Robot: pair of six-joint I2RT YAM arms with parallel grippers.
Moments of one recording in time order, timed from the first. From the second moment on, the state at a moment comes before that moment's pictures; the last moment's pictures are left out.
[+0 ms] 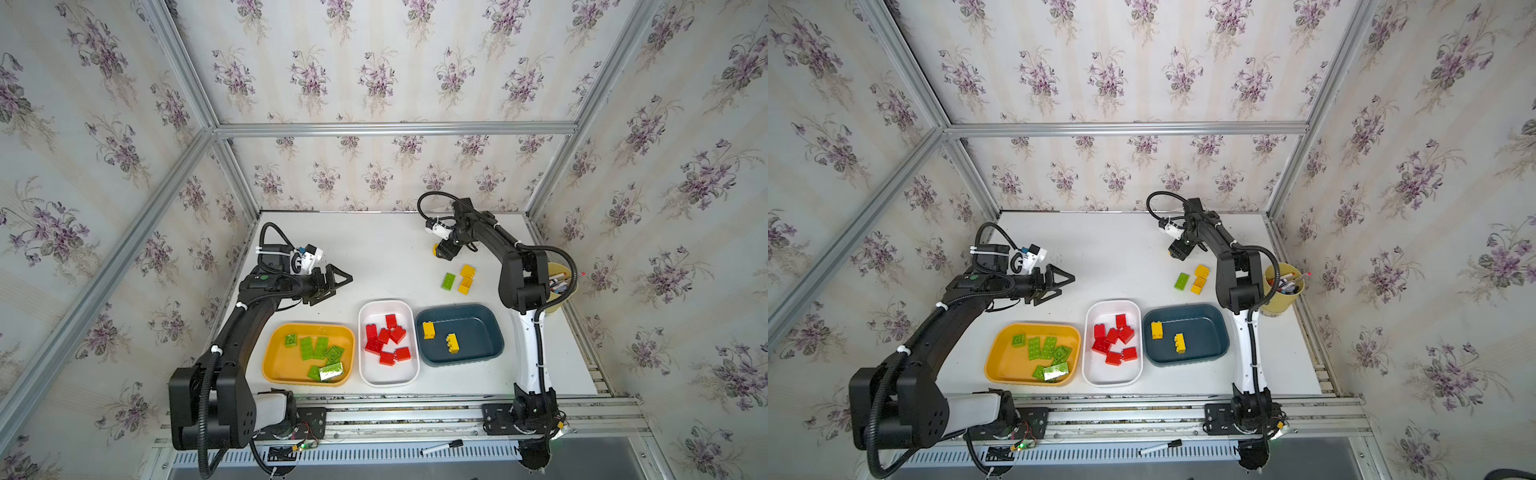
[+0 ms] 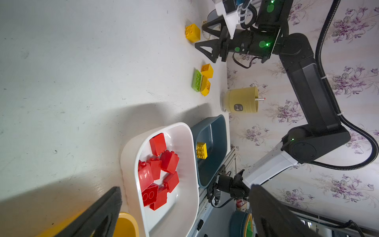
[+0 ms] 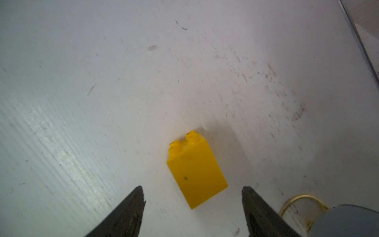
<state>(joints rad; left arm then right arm) 0.02 1.30 0.97 -0.65 0.91 -0.36 0.17 2.42 2.12 -0.86 -0.20 -0.77</state>
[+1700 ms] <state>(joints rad) 0.00 1.35 0.96 -0.61 0.95 -0.35 0.29 1.40 1.16 -0.91 -0.28 -0.63</state>
